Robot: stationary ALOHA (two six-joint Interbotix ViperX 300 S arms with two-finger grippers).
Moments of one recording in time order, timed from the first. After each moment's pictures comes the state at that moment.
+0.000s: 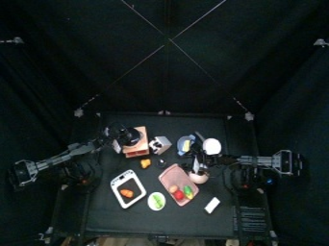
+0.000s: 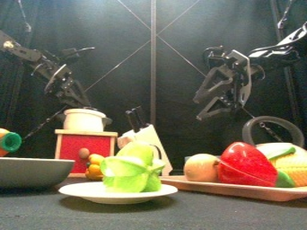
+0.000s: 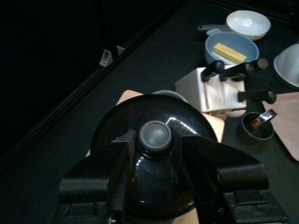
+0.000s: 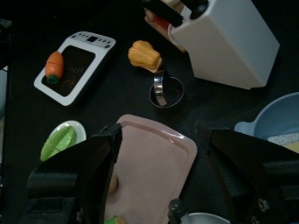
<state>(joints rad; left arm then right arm) 0.62 -0.65 1.05 0.06 0.02 -0.02 -0.27 -0.37 0.98 -0.75 -0.19 1.08</state>
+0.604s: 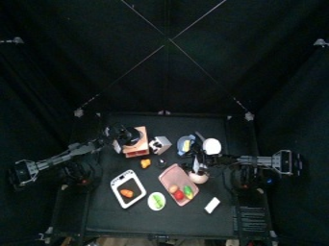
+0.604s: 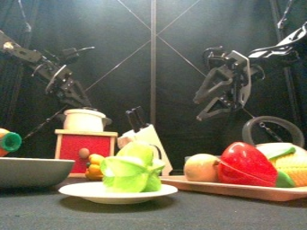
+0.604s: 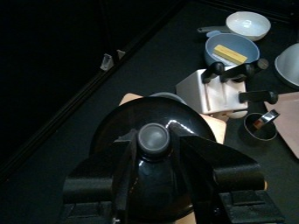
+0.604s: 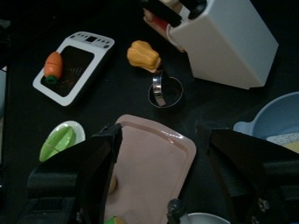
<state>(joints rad) 0.62 -0.64 1.06 0.09 0.00 -0.02 -0.27 -0.37 0.98 -0.75 -0.19 1.08</state>
